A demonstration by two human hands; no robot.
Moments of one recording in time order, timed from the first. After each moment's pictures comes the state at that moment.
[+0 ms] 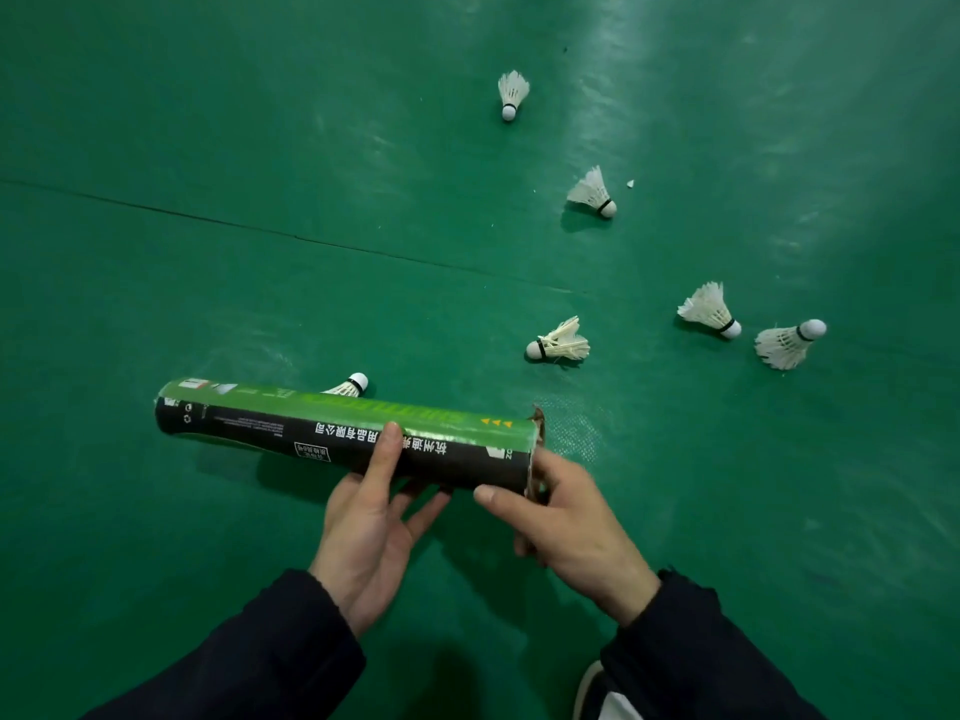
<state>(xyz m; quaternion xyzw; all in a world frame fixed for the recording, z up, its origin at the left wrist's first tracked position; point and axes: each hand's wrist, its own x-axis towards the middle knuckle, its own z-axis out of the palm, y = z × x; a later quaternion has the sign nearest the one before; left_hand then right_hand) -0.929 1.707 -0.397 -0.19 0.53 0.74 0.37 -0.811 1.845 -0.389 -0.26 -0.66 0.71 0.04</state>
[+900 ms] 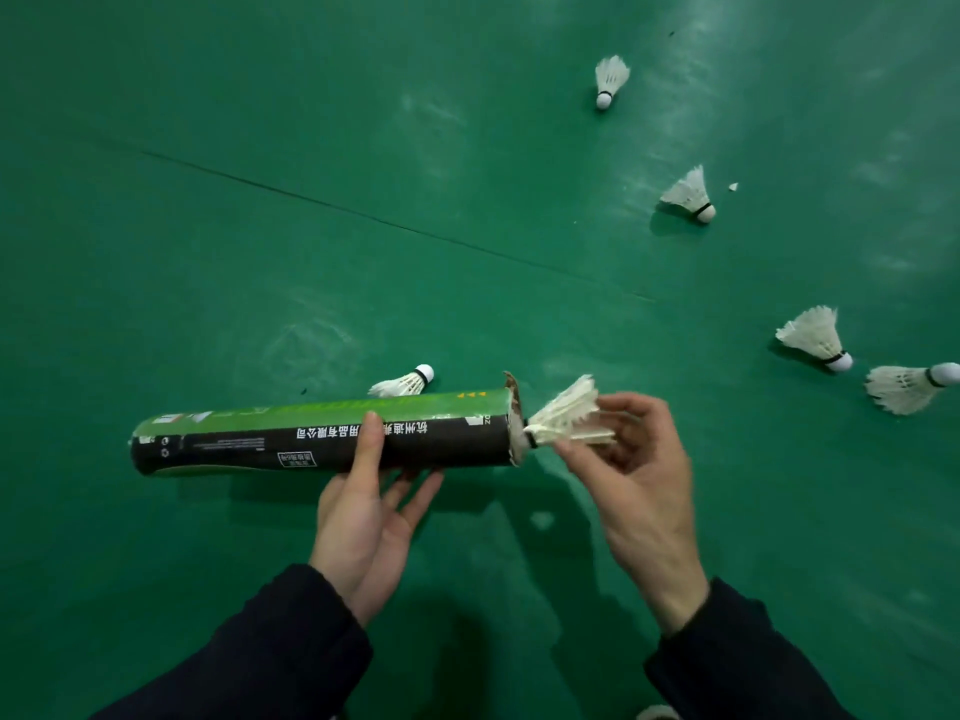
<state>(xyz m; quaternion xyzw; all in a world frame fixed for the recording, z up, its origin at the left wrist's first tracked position) -0.967 1.674 -0.405 -0.28 0.50 0.77 0.27 -0.854 1.849 -0.397 -0.31 -0.63 0.67 0.24</state>
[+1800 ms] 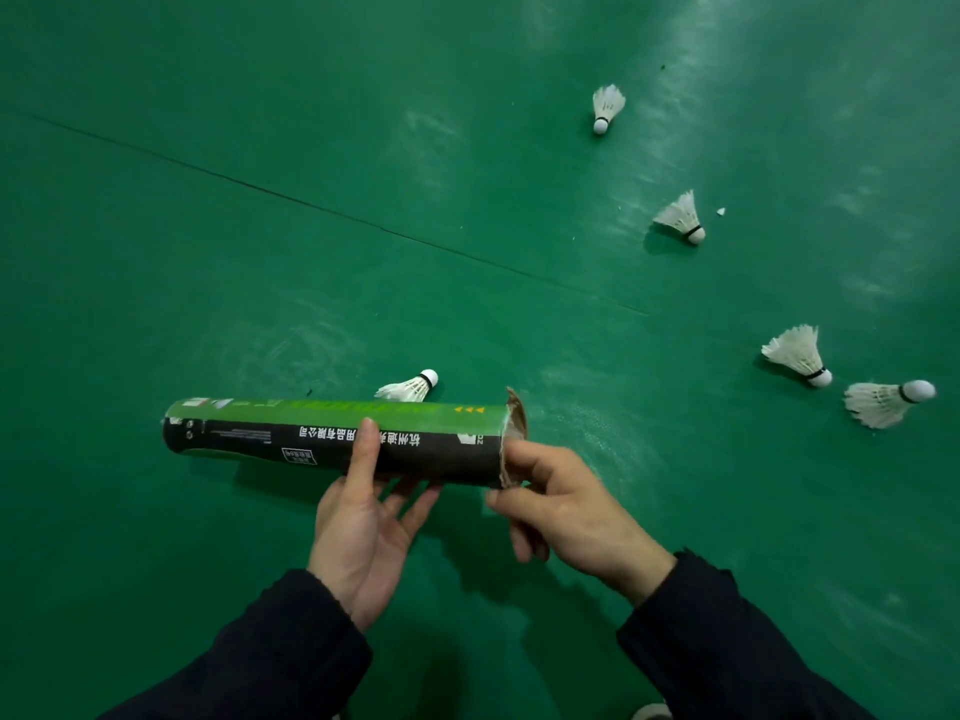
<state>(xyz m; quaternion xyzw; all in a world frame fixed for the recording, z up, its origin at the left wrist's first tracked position) -0.960 1.657 -0.401 -0.26 0.48 0.78 0.29 -0.871 1.825 -0.387 -0.12 -0.67 0.73 -0.07</state>
